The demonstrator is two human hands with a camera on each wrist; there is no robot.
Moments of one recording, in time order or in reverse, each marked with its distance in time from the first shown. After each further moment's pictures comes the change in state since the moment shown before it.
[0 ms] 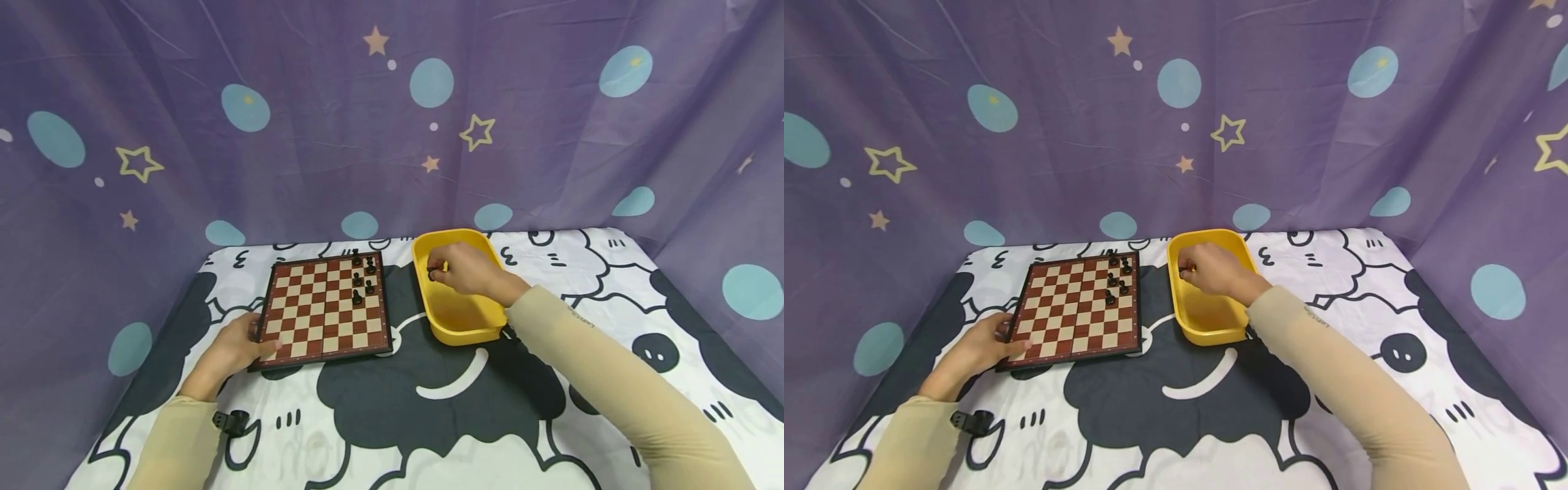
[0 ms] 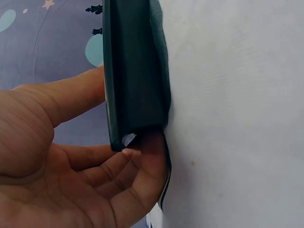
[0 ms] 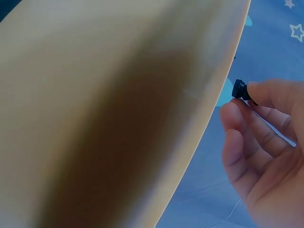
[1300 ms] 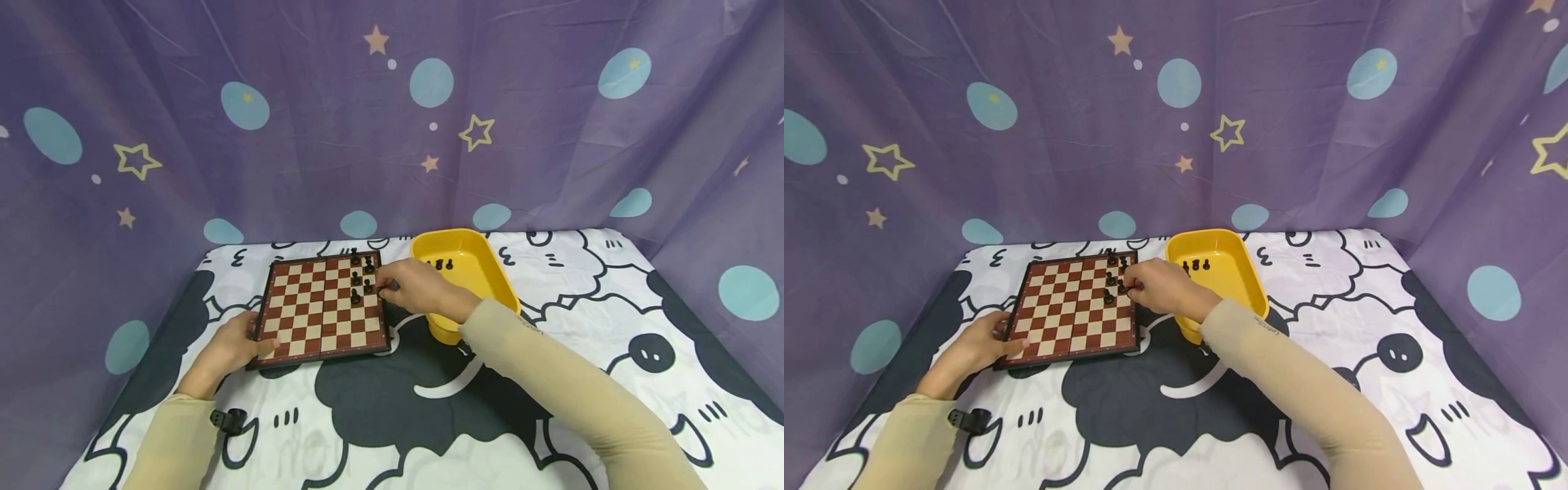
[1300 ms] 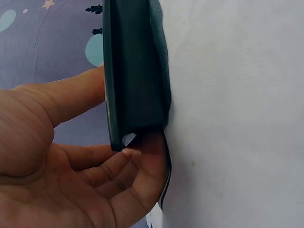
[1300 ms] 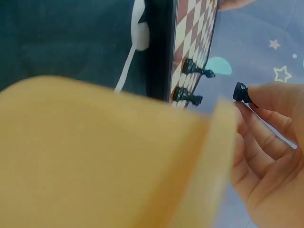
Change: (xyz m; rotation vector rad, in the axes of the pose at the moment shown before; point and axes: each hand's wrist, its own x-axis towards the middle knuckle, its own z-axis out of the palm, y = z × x) left_hand 0.001 -0.003 0.001 0.003 0.006 0.037; right_hand 0.028 -0.066 0.037 0.008 -0.082 -0.059
